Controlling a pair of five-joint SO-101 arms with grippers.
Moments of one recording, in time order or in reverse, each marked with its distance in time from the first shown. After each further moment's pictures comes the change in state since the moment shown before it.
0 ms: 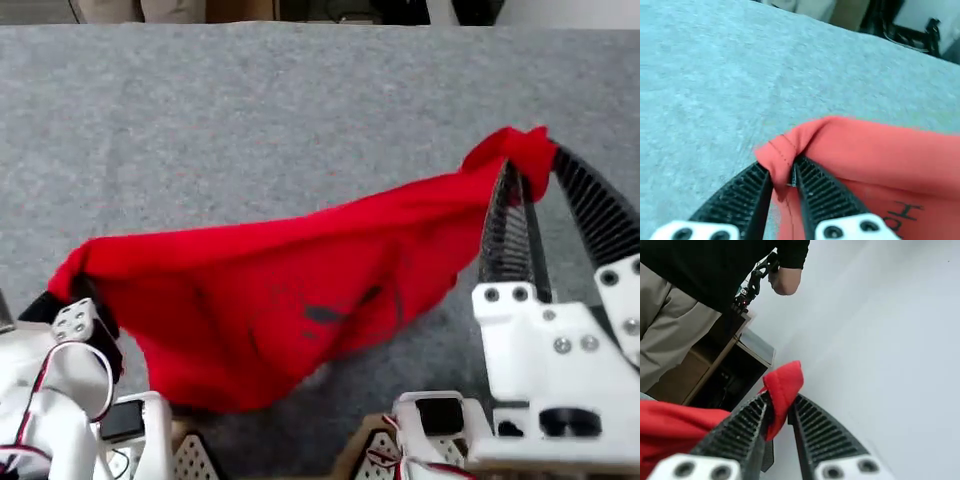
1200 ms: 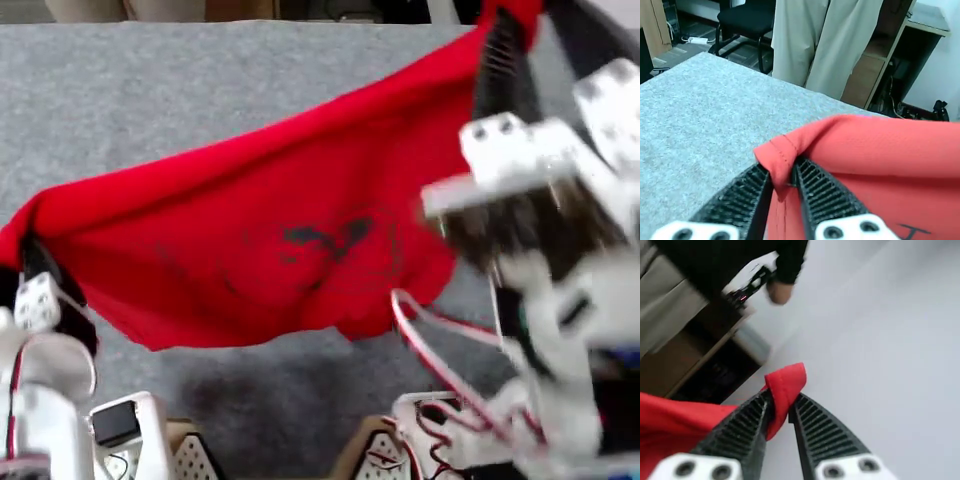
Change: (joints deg) left arm -6.1 -0.8 5.4 -18.5 -0.1; right arm -2.3 26.5 -19.3 -3.5 8.0
